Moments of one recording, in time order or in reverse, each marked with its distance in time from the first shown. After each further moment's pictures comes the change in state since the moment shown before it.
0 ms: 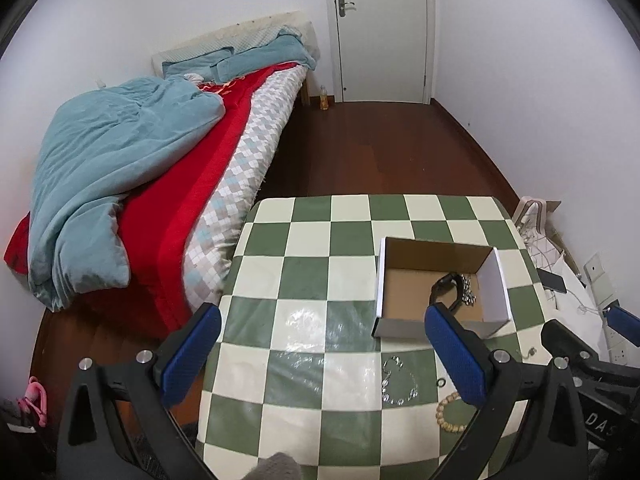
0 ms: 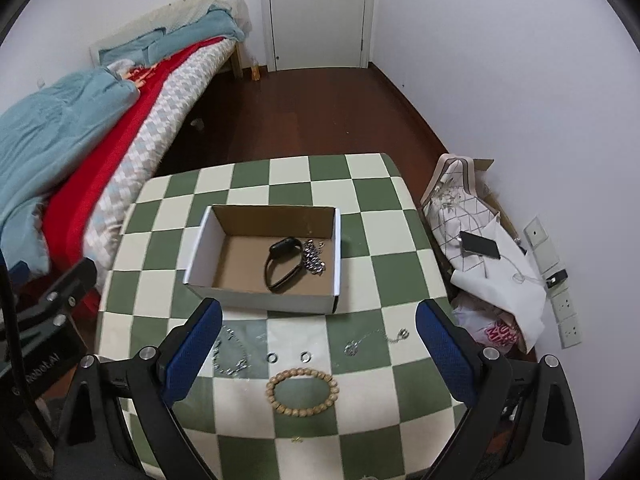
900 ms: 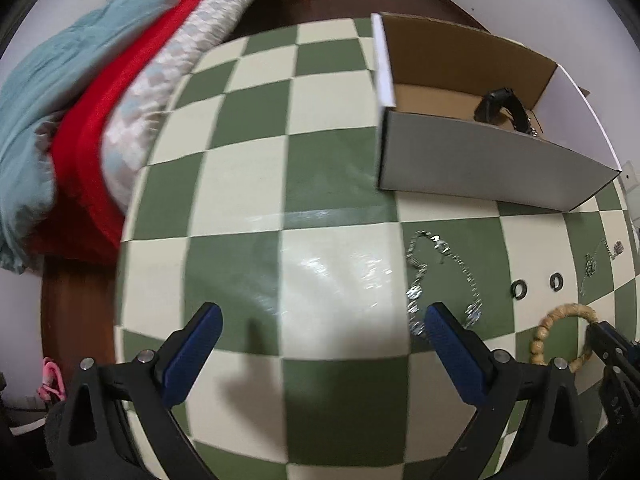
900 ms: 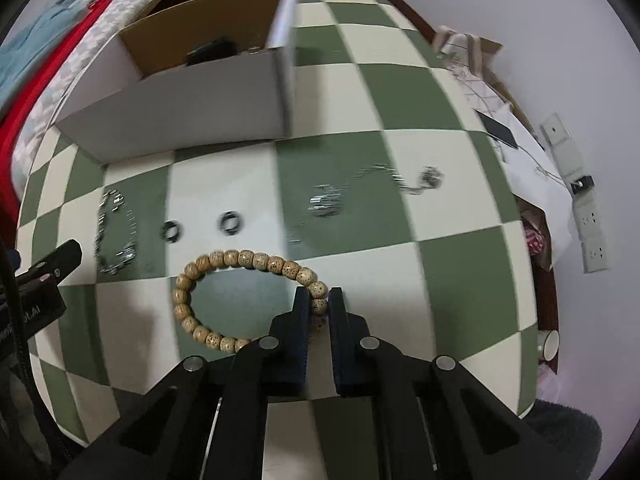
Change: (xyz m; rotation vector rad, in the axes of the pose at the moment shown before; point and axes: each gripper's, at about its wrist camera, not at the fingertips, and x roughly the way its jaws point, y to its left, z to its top) left arm 0.156 -0.038 -0.097 0.089 0.395 0.006; right arm 0.150 -0.039 -0.121 0.050 0.337 -0.058
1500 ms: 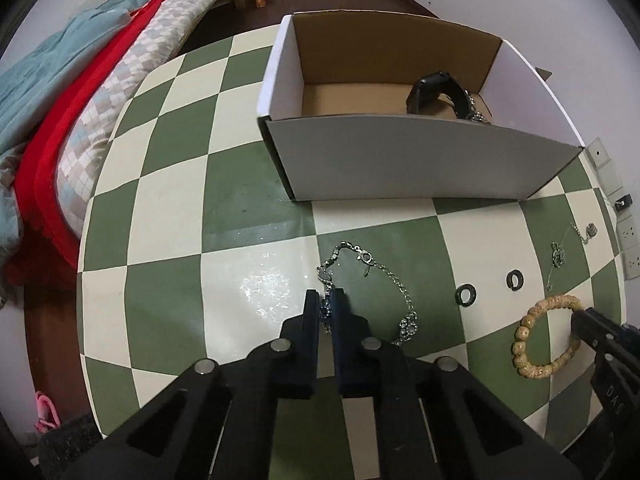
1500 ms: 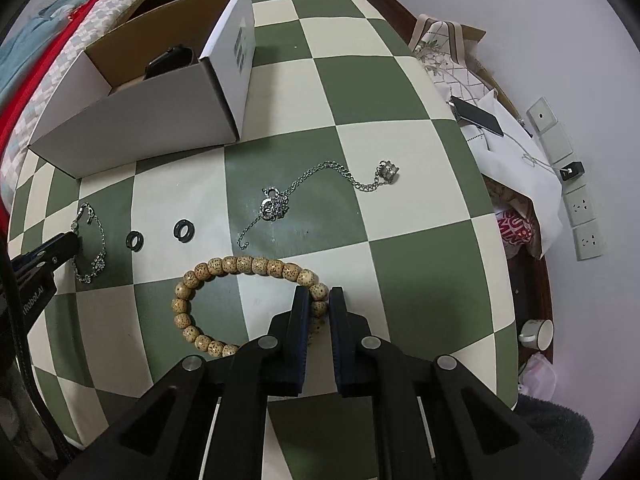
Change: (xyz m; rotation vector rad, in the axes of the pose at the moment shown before) left arm -0.002 -0.039 0.000 0.100 -0.029 -0.089; right arm 0.002 -0.019 0.007 0.030 0.030 -0.017
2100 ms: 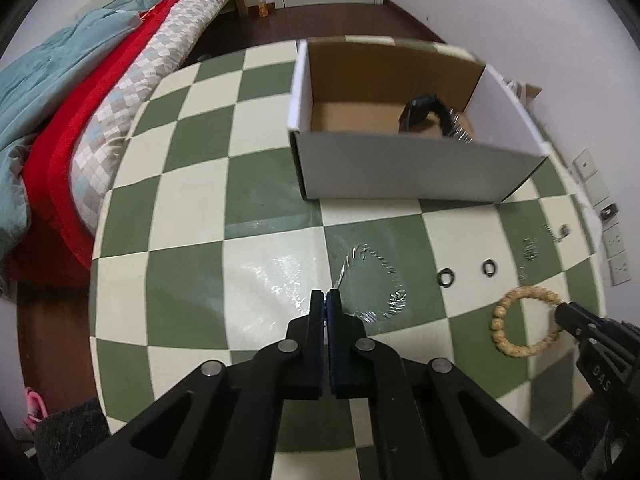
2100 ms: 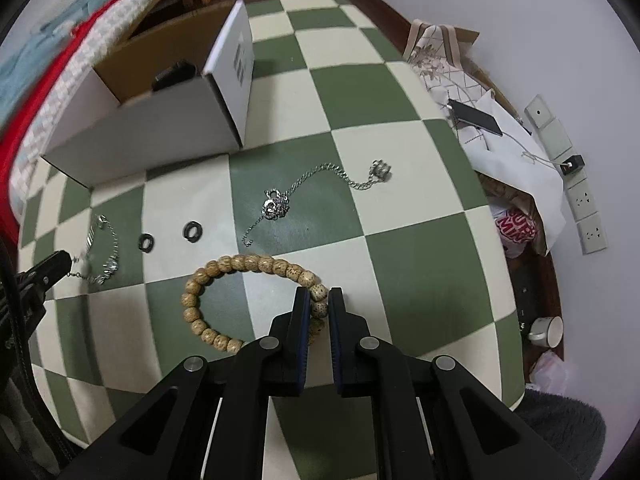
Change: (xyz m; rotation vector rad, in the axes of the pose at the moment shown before) left arm -0.041 0.015 -0.014 -0.040 -0.054 -0.052; right arm -0.014 -0.006 -0.012 0.043 -0.050 0.039
